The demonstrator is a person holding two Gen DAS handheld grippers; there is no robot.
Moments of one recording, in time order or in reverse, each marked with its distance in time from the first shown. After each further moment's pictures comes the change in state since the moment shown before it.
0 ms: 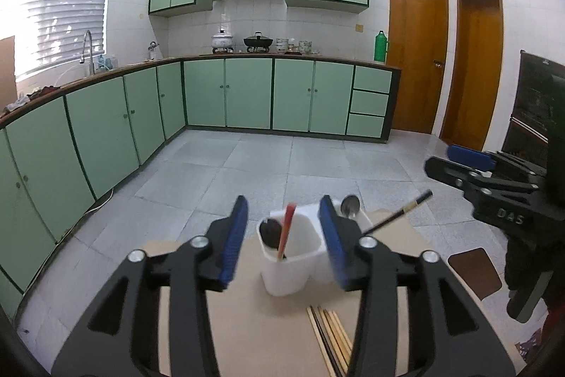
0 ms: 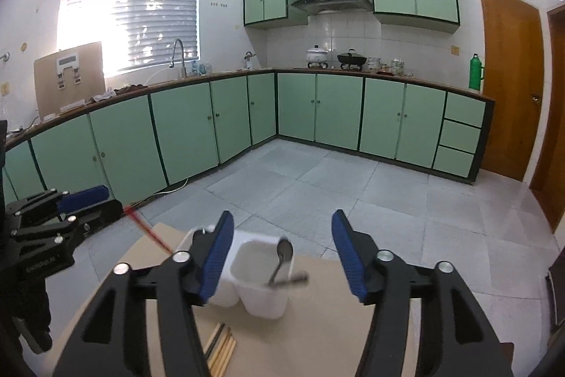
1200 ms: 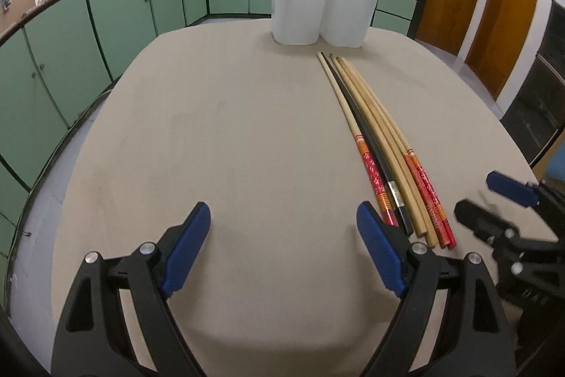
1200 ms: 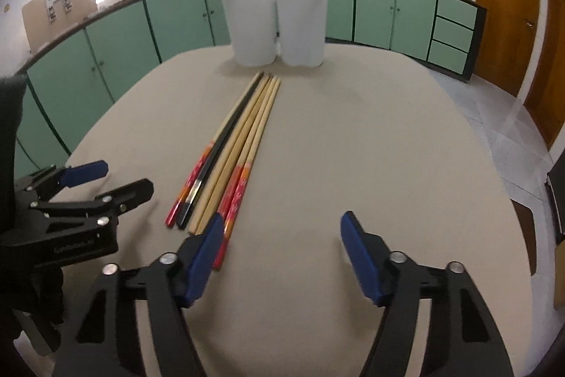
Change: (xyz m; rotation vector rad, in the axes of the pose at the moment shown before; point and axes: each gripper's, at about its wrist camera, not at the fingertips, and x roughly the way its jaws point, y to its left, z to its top) left arm -0.041 -0.018 -0.238 -0.078 0.419 0.094; right arm -0.057 0.078 -0.241 0.064 0.398 -0.024
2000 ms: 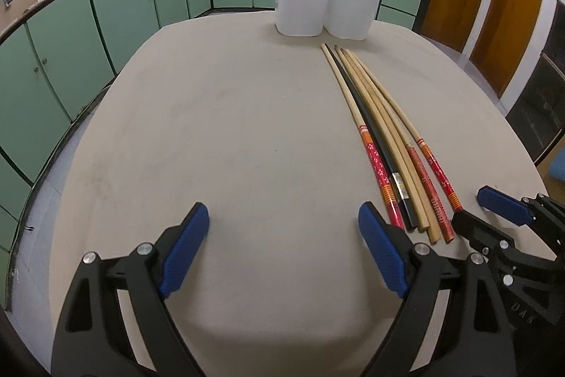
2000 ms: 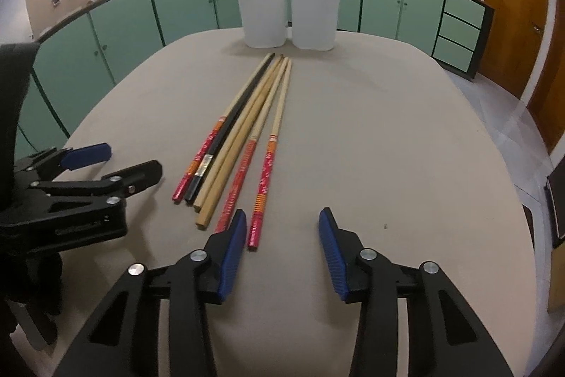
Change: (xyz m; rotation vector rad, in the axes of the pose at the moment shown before) left arm 0.004 -0.006 0.000 -0.005 0.024 0.018; right arm 0.001 0.014 -0.007 -0.038 0.031 -0.002
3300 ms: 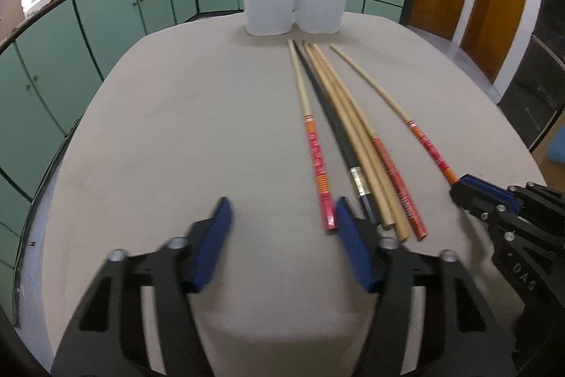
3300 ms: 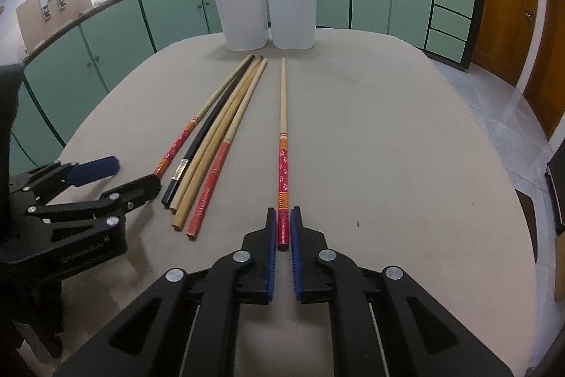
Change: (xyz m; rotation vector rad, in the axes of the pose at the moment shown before) left arm 0.000 -0.030 -0.001 0.063 -0.003 -0.024; right arm 0.002 -0.027 0.000 0.073 -0.006 0.005
